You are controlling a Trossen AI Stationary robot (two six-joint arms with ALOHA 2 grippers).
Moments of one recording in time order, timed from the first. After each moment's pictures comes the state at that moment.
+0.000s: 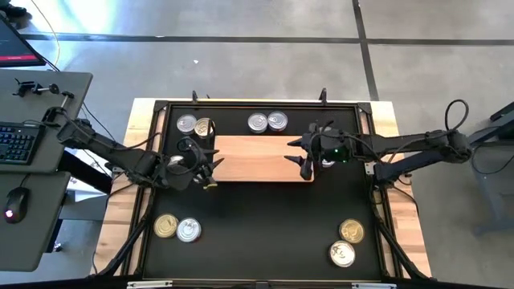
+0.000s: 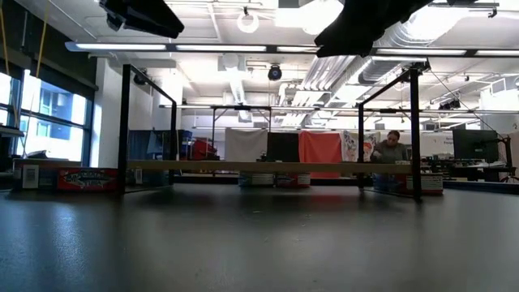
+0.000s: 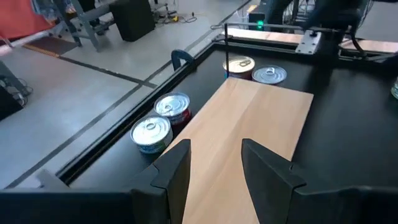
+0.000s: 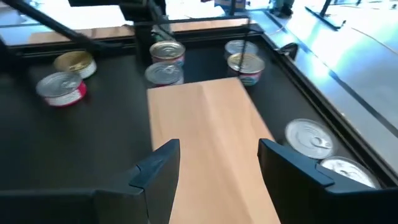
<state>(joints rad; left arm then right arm) -0.39 1.07 0.83 -0.36 -0.93 -0.35 0.01 1.15 0.87 -0.18 0.21 0.08</state>
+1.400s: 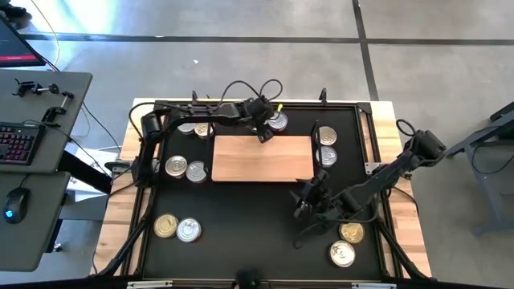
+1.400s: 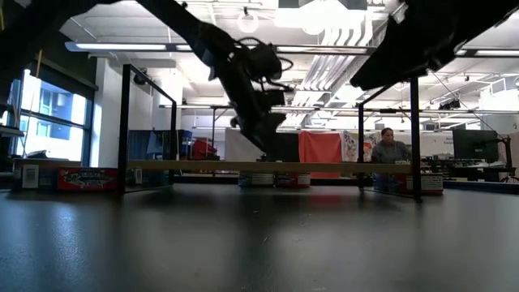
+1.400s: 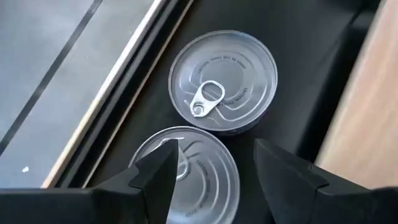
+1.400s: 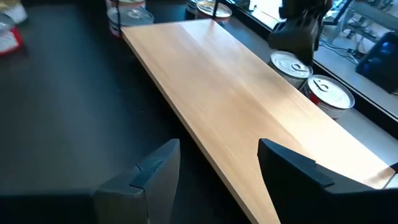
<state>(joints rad) 0.41 2.07 1.52 -0.36 -0.26 0.09 0.58 1.52 0.87 -0.36 1.00 0.74</state>
